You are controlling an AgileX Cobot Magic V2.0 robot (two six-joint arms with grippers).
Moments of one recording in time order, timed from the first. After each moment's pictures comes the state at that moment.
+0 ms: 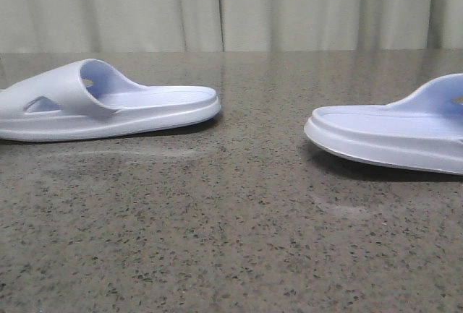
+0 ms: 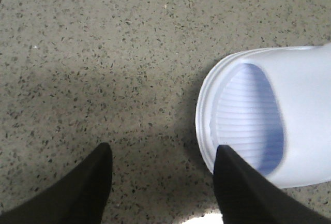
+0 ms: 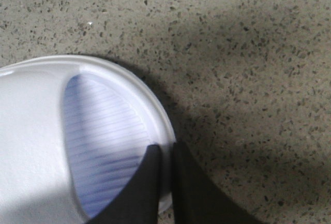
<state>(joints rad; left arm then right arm) -0.03 1.23 -0.86 -0.25 0.65 0.16 -0.18 1.12 -0.73 0.14 0.75 -0.07</state>
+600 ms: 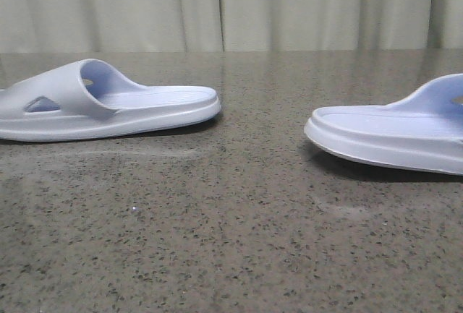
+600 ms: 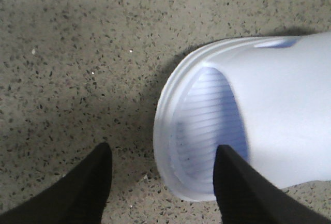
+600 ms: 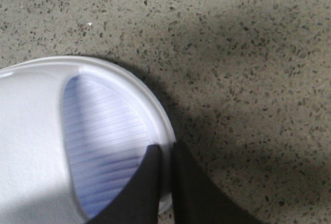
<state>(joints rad) -0.03 1.46 -1.12 -0.33 0.94 0.24 -0.18 1.12 -0.73 0.14 0.75 -0.07</state>
